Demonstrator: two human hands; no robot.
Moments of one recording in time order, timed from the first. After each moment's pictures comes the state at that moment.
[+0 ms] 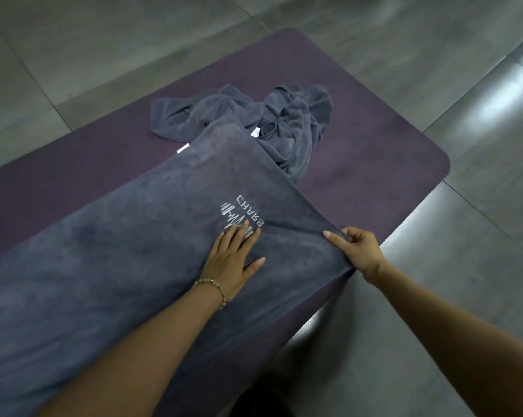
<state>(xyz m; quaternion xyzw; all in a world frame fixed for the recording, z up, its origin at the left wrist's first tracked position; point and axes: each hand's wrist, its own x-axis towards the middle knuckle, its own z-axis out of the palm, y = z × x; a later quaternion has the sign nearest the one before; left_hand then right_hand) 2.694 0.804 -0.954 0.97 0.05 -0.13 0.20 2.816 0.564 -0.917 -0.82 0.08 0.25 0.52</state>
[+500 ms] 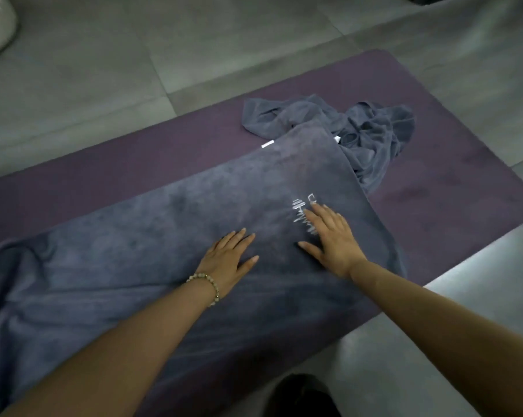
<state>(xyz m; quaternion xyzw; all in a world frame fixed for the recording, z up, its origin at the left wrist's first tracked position) 2.605 0.885 -0.922 0.95 0.17 -0.18 0.20 2.772 0.695 -0.915 -0.89 -0.40 0.19 0.14</state>
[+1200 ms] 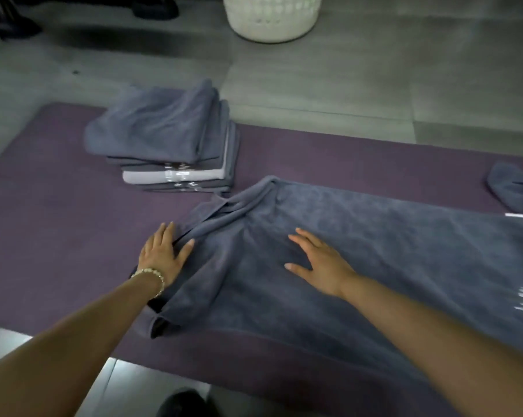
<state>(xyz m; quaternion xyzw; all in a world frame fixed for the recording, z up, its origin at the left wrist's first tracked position) 2.186 1.059 -0.894 0.69 0.69 -0.03 0.24 2.493 0.956 -0.871 -0.67 -0.64 0.37 0.03</state>
